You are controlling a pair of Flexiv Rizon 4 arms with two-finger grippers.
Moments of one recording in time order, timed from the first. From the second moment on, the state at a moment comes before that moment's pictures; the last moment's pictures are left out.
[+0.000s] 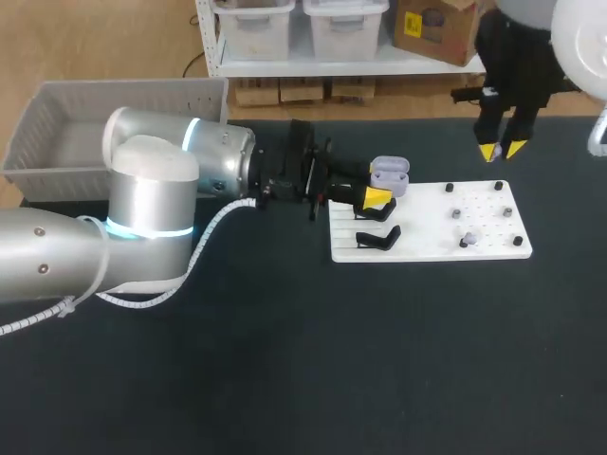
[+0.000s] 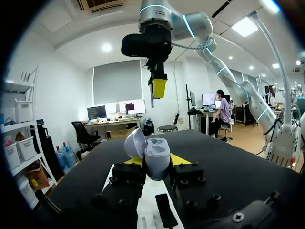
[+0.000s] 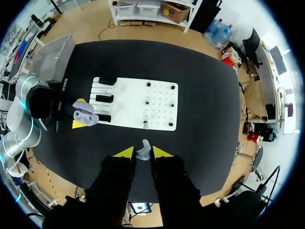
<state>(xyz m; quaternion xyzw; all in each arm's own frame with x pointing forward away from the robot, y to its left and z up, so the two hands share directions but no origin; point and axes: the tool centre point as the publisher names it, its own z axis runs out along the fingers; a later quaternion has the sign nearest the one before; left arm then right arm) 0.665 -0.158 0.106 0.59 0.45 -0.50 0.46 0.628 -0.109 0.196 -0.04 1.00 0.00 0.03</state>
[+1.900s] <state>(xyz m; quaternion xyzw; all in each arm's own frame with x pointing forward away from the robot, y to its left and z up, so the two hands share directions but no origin) 0.666 -0.162 0.102 0.57 0.45 -0.49 0.47 0.636 -0.021 0.201 0.23 0.97 0.02 0.00</state>
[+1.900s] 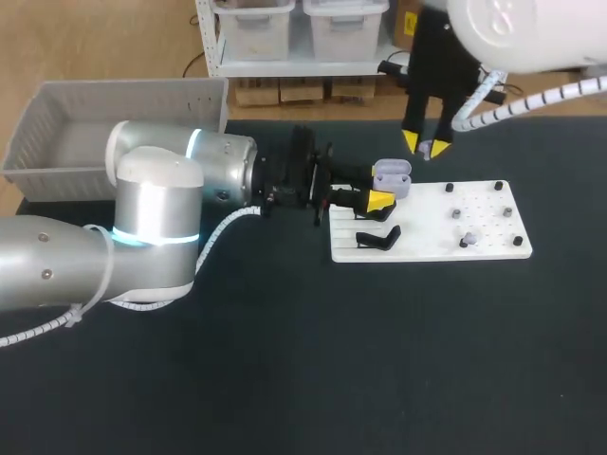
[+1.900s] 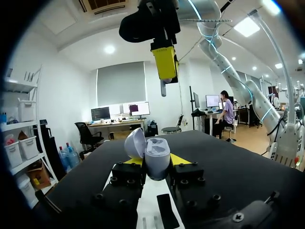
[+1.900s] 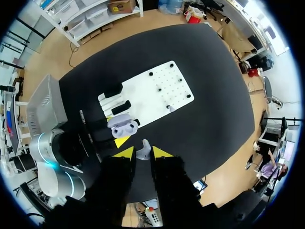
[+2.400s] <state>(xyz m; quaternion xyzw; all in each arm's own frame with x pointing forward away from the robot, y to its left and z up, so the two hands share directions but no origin) 0.666 -0.162 0.102 0.57 0.45 -0.50 0.47 0.652 0.003 0.182 0.25 0.97 0.00 -0.01</state>
